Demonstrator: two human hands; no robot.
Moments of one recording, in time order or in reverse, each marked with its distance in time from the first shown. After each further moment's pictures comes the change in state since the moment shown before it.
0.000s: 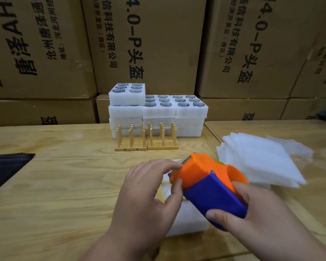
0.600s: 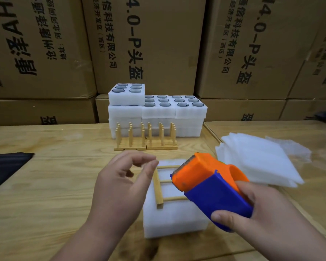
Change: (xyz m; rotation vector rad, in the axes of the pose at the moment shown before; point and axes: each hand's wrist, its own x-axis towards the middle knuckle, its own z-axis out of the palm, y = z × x) left_hand 0.009 -0.021 -0.019 -0.107 0.079 -0.332; right_hand -0.004 0.008 -0.008 0.059 -0.047 -0.024
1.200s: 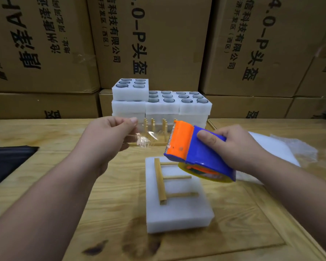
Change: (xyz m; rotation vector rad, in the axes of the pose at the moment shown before) left_hand 0.090 -0.027 -0.023 -0.252 -0.190 -0.584; right_hand 0.122 0.002 -0.010 0.092 0.174 -0.134
